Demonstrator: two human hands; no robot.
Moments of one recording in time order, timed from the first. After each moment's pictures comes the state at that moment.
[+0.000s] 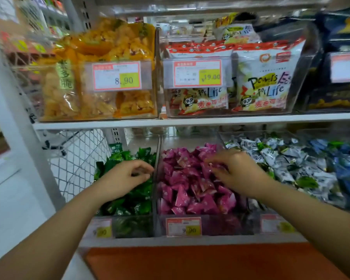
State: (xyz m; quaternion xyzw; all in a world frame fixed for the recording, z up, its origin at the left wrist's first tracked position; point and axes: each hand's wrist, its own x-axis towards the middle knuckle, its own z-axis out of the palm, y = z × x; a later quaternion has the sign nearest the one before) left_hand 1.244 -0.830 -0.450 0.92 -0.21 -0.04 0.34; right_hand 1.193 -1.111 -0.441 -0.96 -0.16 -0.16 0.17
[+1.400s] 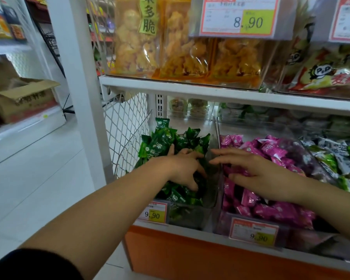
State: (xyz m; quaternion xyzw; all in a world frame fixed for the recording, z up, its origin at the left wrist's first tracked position) left_hand 1.301 -0.817 -0.491 0.94 -0.29 -0.17 -0.03; right_hand 1.247 -1.019 -0.467 -0.92 -0.32 0.07 0.24
